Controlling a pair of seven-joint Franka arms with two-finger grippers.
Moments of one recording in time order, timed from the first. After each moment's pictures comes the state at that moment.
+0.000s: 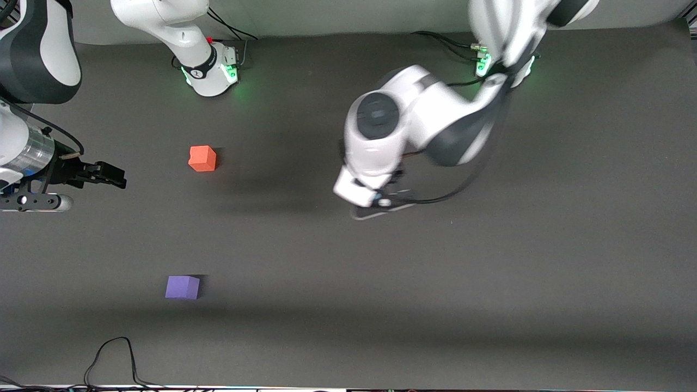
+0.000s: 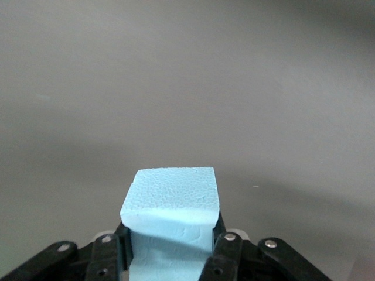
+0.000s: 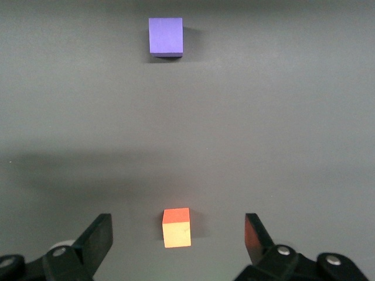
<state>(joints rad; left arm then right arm) -0.59 0.73 -0.26 -1.08 0.11 1.78 -1.10 0.15 0.06 -0.16 -1.71 -0.03 1.69 0.04</state>
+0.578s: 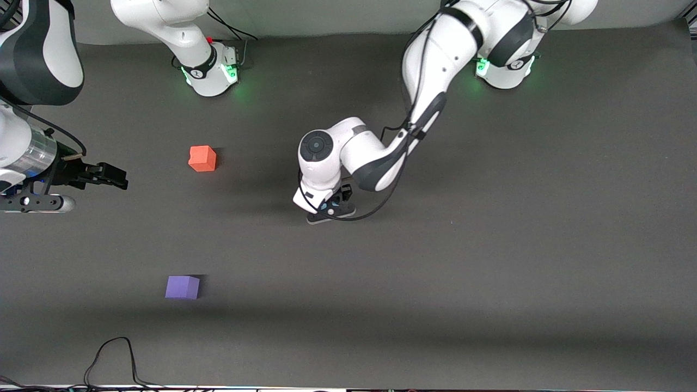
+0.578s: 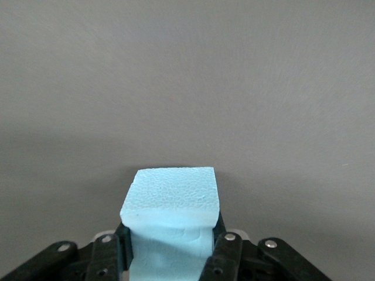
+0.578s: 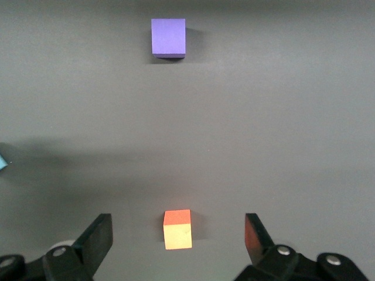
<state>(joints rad) -0.80 1.04 -0.15 -1.05 0.17 2.14 -1.20 0.16 0.06 -0.15 -1.71 -0.03 1.70 0.04</state>
